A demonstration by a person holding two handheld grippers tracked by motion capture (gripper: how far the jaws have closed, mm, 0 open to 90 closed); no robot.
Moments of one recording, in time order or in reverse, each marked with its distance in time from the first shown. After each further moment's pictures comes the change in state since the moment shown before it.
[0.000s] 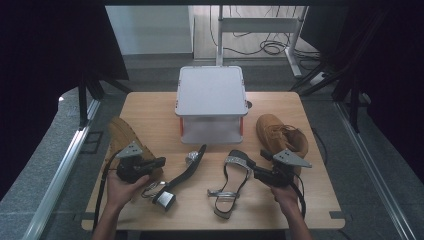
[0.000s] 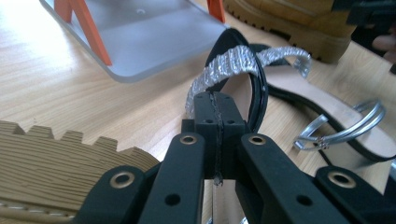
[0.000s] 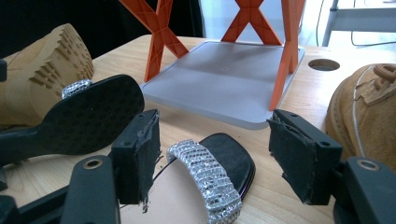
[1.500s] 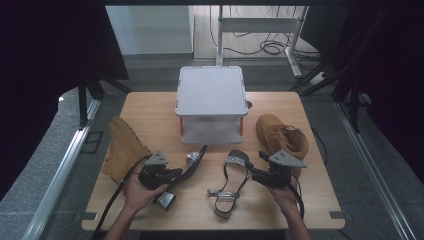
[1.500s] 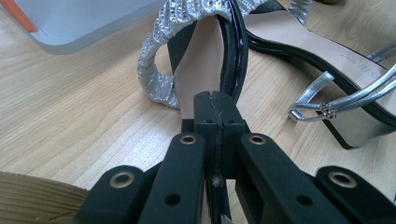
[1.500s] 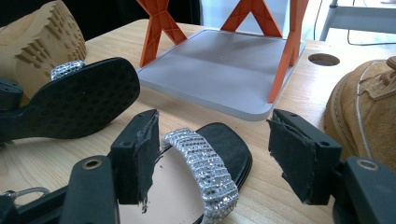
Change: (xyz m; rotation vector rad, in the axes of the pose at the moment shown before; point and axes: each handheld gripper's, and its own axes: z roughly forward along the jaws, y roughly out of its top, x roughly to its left) left arm -0.028 -0.009 0.047 0.150 -0.035 0.086; right arm 0.003 -0.004 0.006 0.048 -0.015 -0.057
